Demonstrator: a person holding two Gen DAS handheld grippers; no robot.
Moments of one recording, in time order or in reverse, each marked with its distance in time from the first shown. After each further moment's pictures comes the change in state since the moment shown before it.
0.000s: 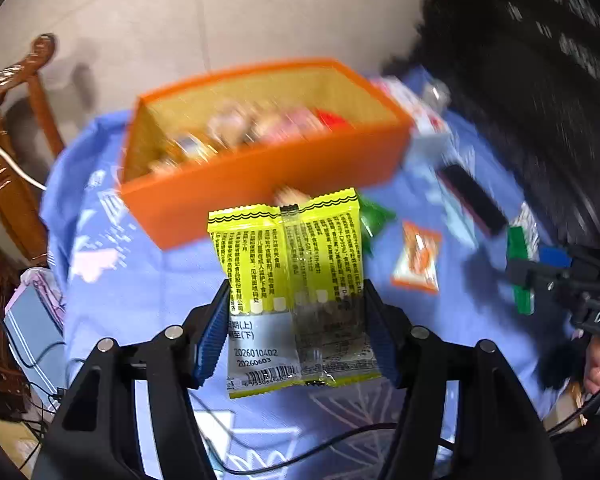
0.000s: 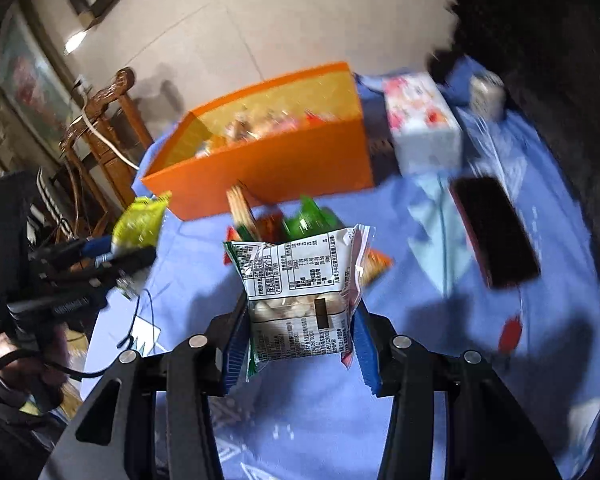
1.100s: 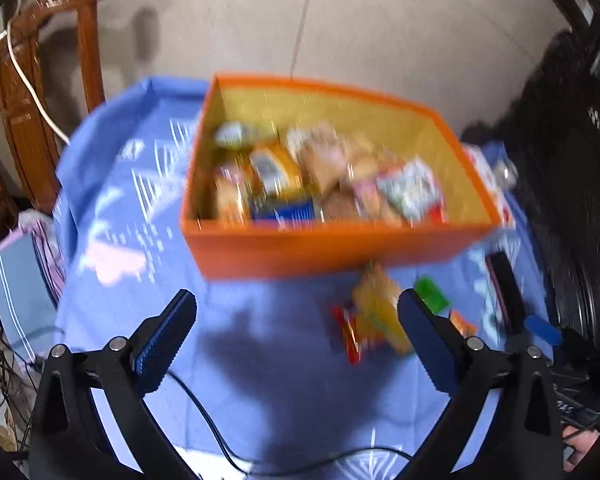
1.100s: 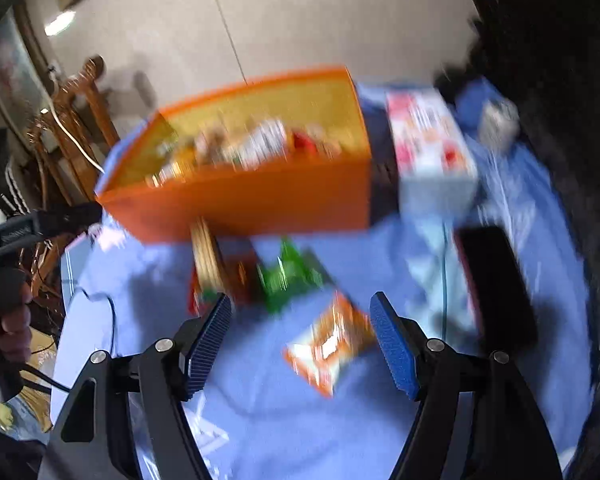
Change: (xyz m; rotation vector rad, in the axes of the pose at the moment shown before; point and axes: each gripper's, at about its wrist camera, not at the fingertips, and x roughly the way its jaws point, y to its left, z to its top) left arm 0.043 0.078 0.041 -0.278 0.059 0.007; right arm 0.054 0.004 0.040 0.001 0.053 -0.126
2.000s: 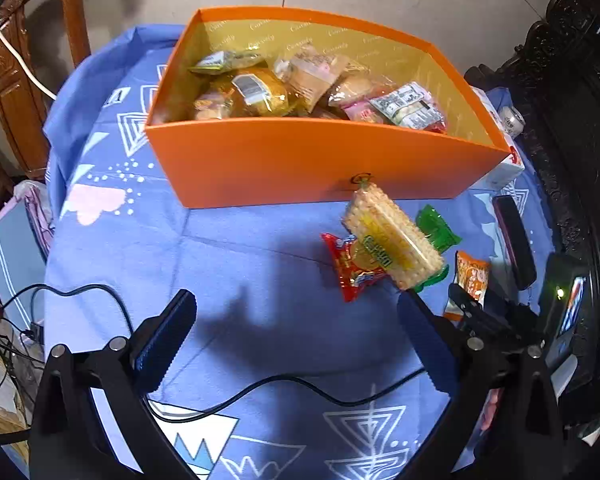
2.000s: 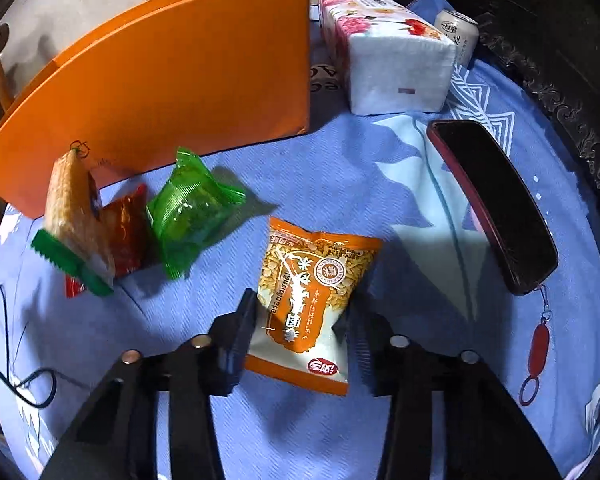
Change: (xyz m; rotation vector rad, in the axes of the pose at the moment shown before) left arm 0.022 -0.015 -0.033 0.004 0.145 0.008; right arm 0.091 -0.009 -0.037 0.112 0.098 -0.258
